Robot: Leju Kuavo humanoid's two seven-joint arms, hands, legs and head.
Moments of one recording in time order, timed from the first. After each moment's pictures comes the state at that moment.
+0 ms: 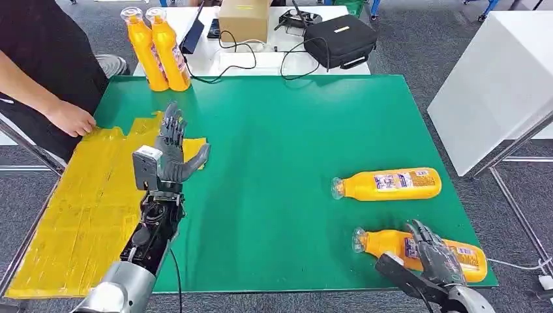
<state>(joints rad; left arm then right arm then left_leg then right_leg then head) -0.46 -0.15 0.00 -0.96 -0.16 -0.03 -0.62 0.14 0.04 -0.31 -1.62 1.31 0.21 -0.32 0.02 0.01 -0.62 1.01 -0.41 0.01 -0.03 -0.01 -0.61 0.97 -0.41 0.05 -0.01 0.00</state>
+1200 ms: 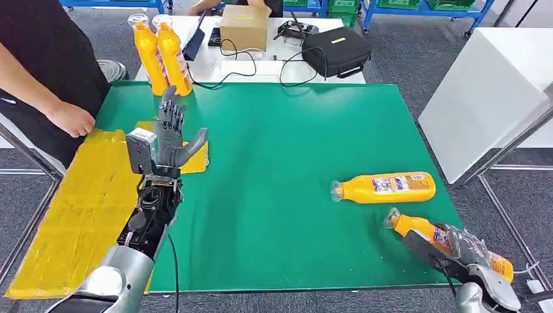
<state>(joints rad) -0.54 -0.13 0.00 -0.93 -0.13 -0.07 -0.60 -0.15 -0.03 -0.54 -1.08 1.54 0.09 -0.31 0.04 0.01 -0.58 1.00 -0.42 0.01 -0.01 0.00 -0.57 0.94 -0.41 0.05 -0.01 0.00</state>
